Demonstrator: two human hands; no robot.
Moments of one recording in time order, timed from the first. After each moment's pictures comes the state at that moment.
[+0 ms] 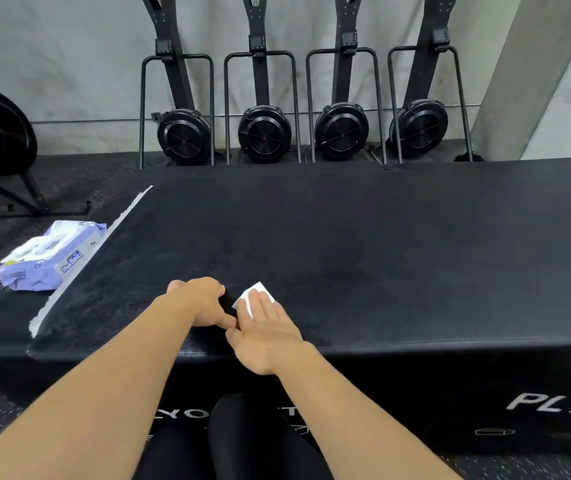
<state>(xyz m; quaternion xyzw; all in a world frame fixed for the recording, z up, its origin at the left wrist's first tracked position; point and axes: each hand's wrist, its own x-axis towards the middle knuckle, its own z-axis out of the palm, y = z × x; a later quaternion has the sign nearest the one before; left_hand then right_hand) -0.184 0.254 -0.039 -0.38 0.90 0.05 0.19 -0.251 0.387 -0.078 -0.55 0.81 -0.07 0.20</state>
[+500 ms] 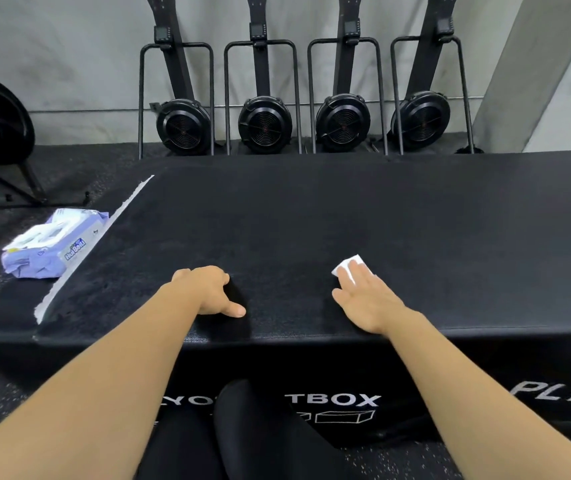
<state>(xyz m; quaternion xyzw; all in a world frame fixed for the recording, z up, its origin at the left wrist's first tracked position) -0.180 0.243 -0.049 -0.41 0.89 0.12 0.18 -0.359 0.465 -0.069 -0.43 0.88 -0.13 0.17</state>
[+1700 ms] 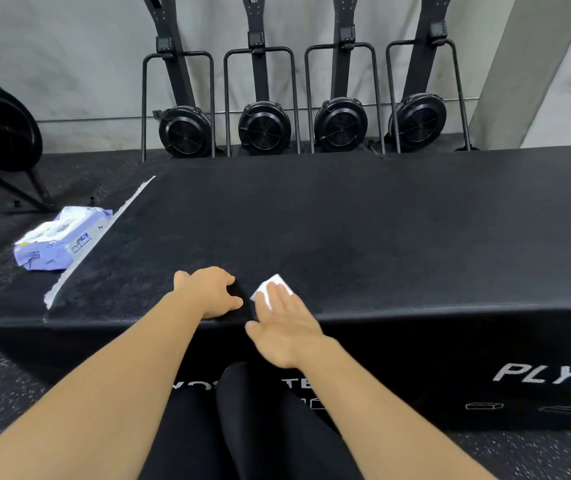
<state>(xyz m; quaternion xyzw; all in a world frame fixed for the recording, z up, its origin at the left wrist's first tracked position) -0.167 0.299 -0.048 -0.40 0.91 0.05 0.09 -0.241 0.445 -0.078 -0.53 0.82 -0.08 0.20</state>
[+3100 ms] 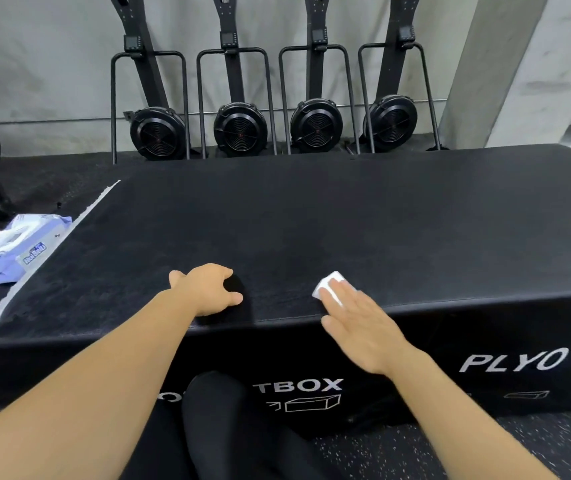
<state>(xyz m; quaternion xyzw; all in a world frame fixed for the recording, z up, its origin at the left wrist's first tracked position) -0.209 0.331 -0.039 -0.40 0.91 0.12 0.08 -0.345 0.562 -0.093 -0.54 0.82 -0.17 0.03</state>
